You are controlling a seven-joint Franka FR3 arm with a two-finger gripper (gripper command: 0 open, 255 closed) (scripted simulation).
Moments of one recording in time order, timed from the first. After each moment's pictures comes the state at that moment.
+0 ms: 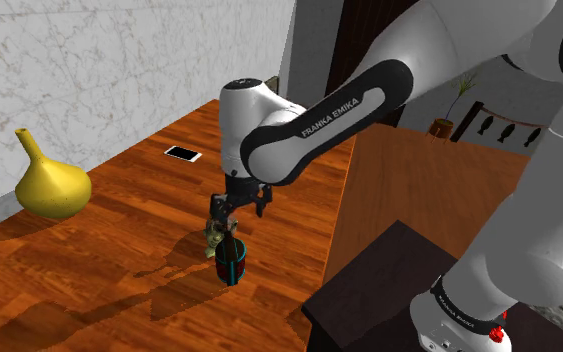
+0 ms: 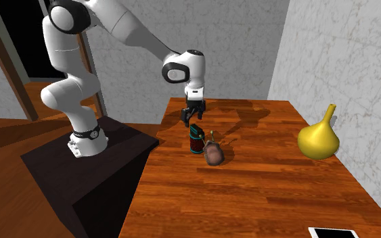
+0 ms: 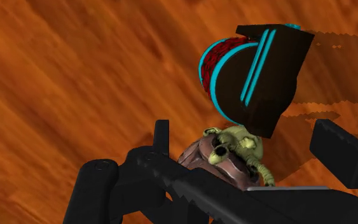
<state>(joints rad) 0.12 0.15 0.45 -2.19 -0.05 2.32 0.76</state>
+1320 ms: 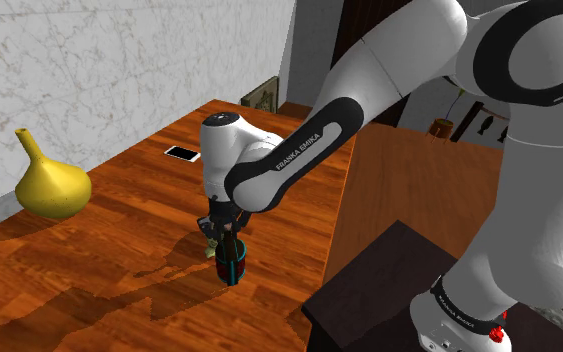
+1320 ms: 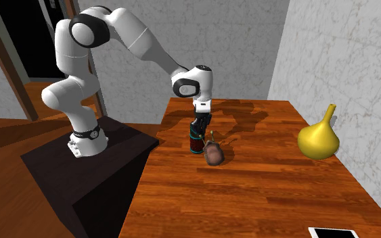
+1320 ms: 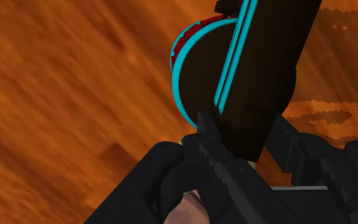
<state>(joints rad) 0.19 0.38 0.41 -2.09 -0.19 2.43 0.91</state>
